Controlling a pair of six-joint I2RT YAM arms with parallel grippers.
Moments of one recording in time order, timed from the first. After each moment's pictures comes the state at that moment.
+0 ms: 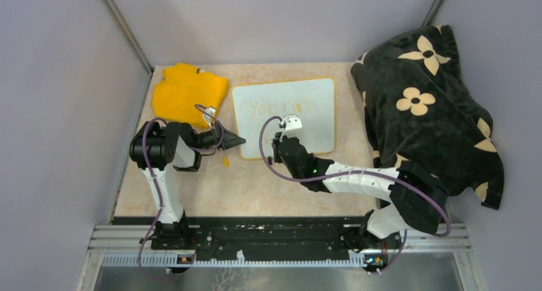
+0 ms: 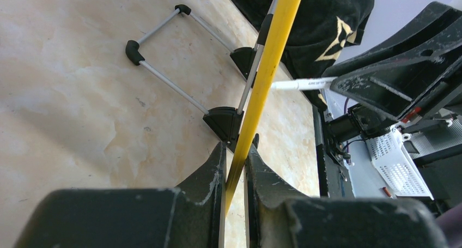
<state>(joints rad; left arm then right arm) -0.07 2.08 0.59 1.55 1.17 -0.85 1.02 1.42 0.75 0.25 0.58 0.44</state>
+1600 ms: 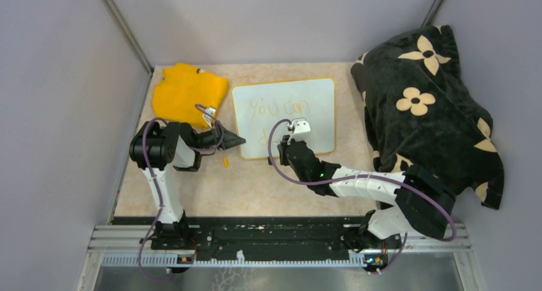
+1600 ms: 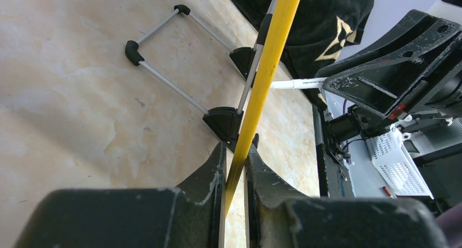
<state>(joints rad) -0.07 2.08 0.59 1.55 1.17 -0.85 0.99 1.35 0.65 0.31 0.57 0.46</state>
